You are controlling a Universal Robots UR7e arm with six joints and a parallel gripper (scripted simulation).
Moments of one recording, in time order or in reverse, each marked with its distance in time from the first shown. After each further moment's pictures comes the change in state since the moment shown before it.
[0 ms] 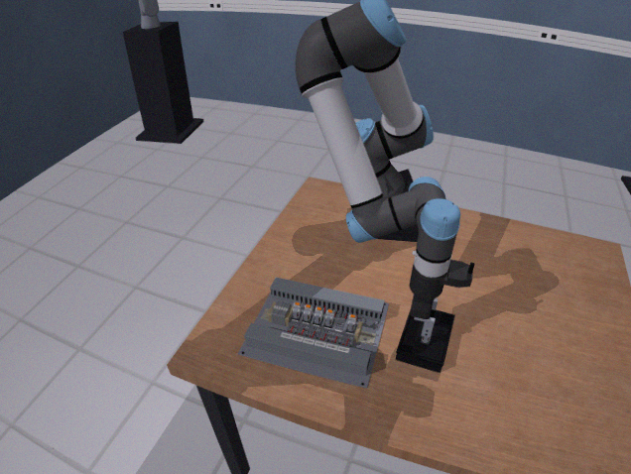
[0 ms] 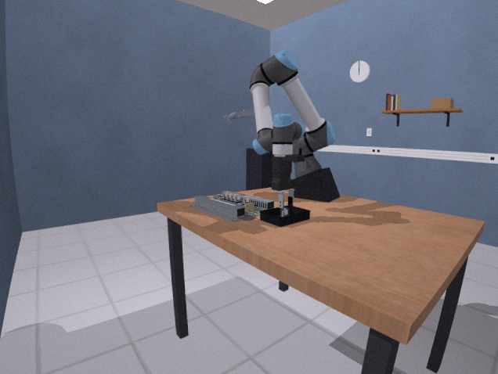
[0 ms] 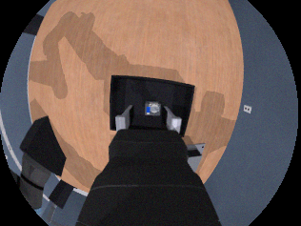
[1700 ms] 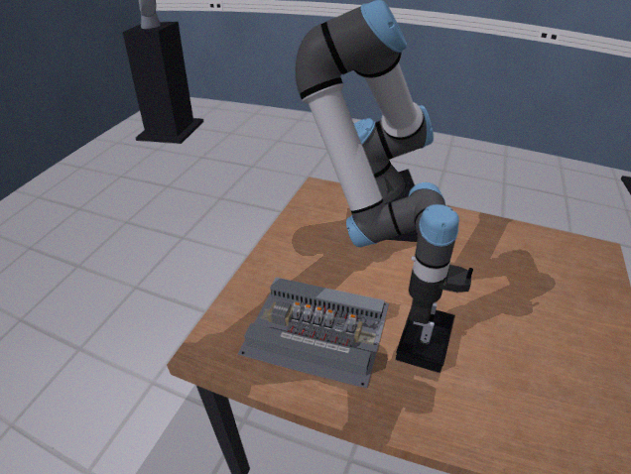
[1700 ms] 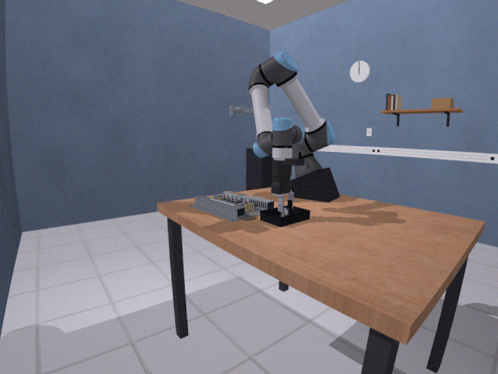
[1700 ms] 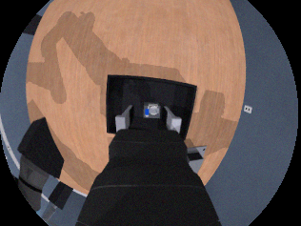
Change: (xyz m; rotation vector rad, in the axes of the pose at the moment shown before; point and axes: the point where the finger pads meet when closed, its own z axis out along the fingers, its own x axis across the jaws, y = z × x) arm 0.002 0.000 0.014 0.002 0.003 0.001
